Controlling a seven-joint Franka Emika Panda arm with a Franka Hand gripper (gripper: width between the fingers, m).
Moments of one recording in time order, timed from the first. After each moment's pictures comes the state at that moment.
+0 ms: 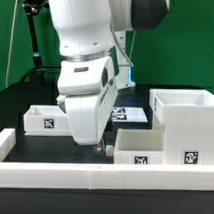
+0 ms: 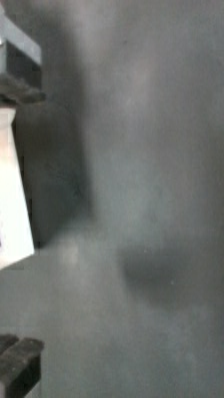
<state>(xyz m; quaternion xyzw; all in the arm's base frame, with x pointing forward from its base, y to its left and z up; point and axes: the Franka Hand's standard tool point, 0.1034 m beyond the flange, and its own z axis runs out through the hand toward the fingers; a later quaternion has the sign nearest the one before) 0.544 -0.031 0.024 -0.78 -0.62 -0.01 0.10</state>
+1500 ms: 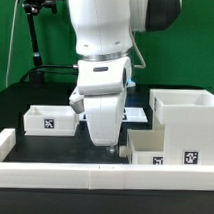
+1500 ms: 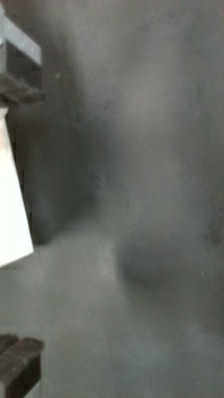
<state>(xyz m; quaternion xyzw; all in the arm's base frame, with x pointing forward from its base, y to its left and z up) 0.552 -0.013 0.025 -0.75 -0.65 0.00 0.09</state>
